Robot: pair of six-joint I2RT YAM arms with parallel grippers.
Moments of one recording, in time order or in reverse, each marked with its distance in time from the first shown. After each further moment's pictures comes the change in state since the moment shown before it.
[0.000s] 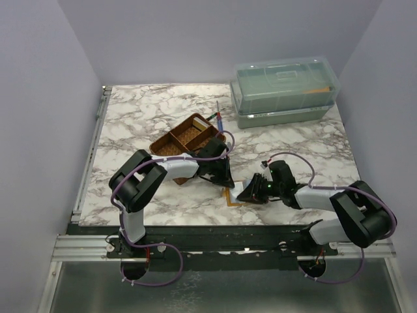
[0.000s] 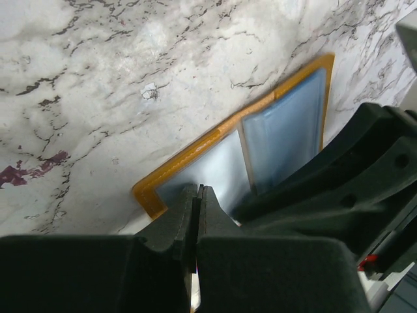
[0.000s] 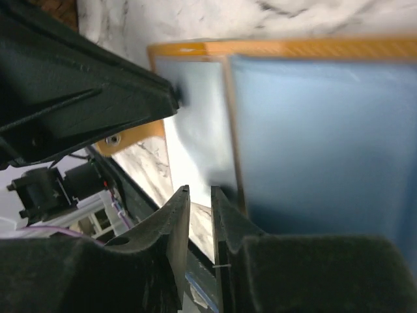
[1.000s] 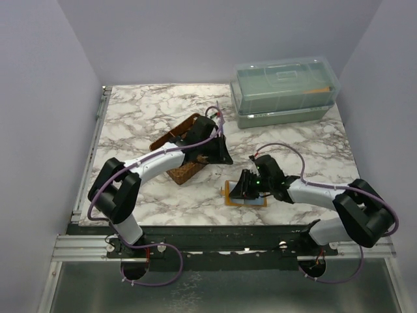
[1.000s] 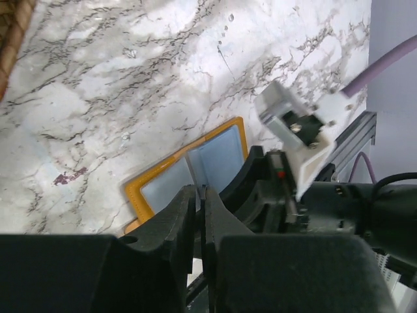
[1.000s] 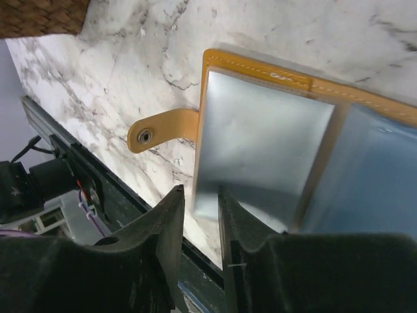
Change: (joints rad) left arm 0.082 -0.186 0.108 -0.093 0.006 0.065; right arm 0.142 -0.006 0.172 -0.185 0.122 -0.077
